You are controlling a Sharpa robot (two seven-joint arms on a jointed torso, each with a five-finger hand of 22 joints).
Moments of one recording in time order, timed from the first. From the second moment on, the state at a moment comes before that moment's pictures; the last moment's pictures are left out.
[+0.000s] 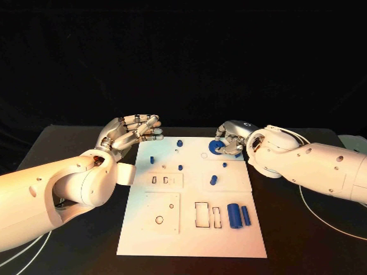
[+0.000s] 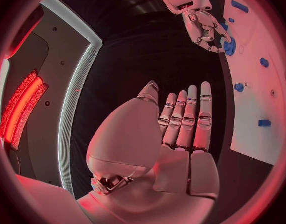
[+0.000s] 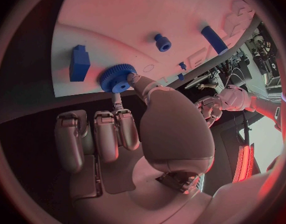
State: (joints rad) left arm 1.20 -0.93 -0.01 1.69 -0.04 -0.44 0.49; left_hand 1.53 -0.01 0.01 0.28 0.22 0.80 0.20 0.27 0.16 0.95 0.19 0.11 0.07 0.92 0.15 0.31 0.24 0.17 0.90 0.25 0.31 0.09; right arm 1.30 -0.67 -0.11 1.27 -1.44 -0.31 -0.18; right_hand 1.30 -0.17 0.48 0.06 0.20 0.85 0.17 0.38 0.41 1.46 0.06 1.46 1.31 1.47 0.00 1.53 1.31 0.02 1.47 0.11 1.55 1.31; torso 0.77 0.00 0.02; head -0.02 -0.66
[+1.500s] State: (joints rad) left arm 1.20 -0.92 -0.01 1.69 -0.03 -0.44 0.49; left_hand 1.53 -0.01 0.01 0.28 0.22 0.80 0.20 0.27 0.16 0.95 0.19 0.10 0.07 0.91 0.15 0.31 0.24 0.17 0.90 0.25 0.31 0.09; right arm 1.27 -0.43 -0.13 1.24 -1.59 -0.46 -0.16; right_hand 1.27 -0.18 0.51 0.07 0.21 0.86 0.17 0.37 0.41 1.46 0.06 1.47 1.31 1.47 -0.01 1.53 1.31 0.01 1.47 0.10 1.57 1.31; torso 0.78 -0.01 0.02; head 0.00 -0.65
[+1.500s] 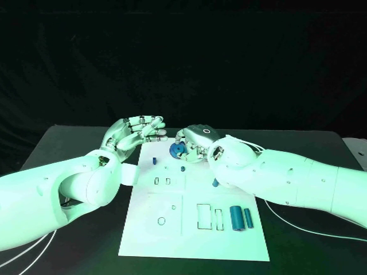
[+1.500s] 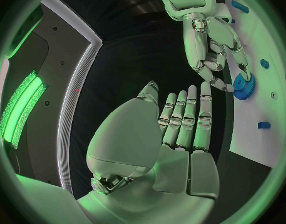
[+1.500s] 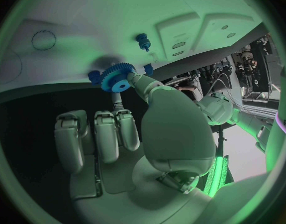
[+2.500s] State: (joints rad) left arm 1.20 -0.92 -0.01 1.68 -0.03 -0.43 0.49; left_hand 1.53 -0.01 0.01 0.28 0.22 0.80 0.21 0.27 0.16 0.95 0.19 0.10 0.07 0.91 0.15 0.30 0.24 0.17 0.90 0.25 0.31 0.09; right arm 1.26 -0.41 -0.13 1.18 -1.59 -0.42 -0.15; right_hand 1.15 -0.19 0.38 0.18 0.07 0.79 0.18 0.24 0.38 1.43 0.09 1.41 1.31 1.46 0.01 1.53 1.31 0.01 1.47 0.12 1.57 1.31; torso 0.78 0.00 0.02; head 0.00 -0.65
